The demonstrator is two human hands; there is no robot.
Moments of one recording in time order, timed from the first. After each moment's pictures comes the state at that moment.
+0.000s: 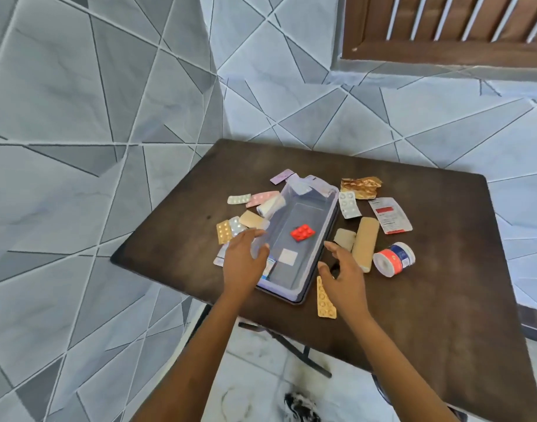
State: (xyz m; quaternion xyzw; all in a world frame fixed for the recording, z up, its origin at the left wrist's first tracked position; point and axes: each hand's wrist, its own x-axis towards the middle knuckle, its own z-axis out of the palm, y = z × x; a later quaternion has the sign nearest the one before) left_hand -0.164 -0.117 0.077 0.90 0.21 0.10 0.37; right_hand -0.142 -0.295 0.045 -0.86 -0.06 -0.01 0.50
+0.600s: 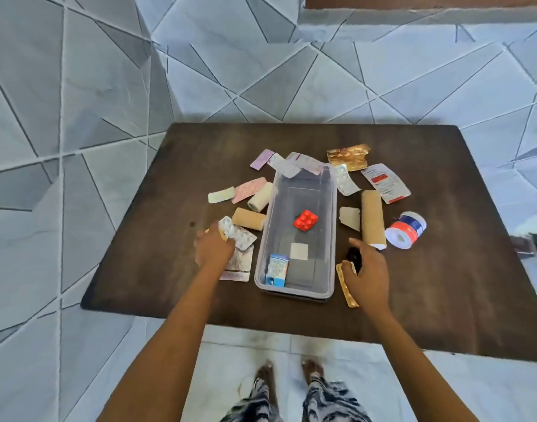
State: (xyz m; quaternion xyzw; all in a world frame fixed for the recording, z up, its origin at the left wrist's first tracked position) left_hand -0.070 0.009 0.009 0.93 0.26 -0.08 0.27; right_hand -0.135 -0.260 0.007 -0.92 0.12 -0.06 0.37
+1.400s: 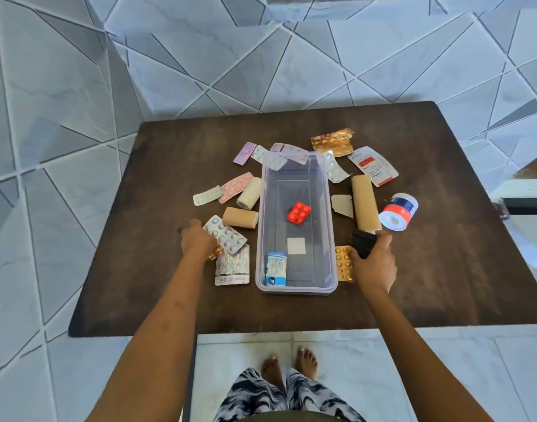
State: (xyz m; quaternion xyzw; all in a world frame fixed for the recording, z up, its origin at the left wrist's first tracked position) left_hand -0.023 0.042 -0.011 0.91 0.28 -0.15 0.28; right_hand -0.124 -0.252 -0.002 -0.87 0.37 -0.02 0.32
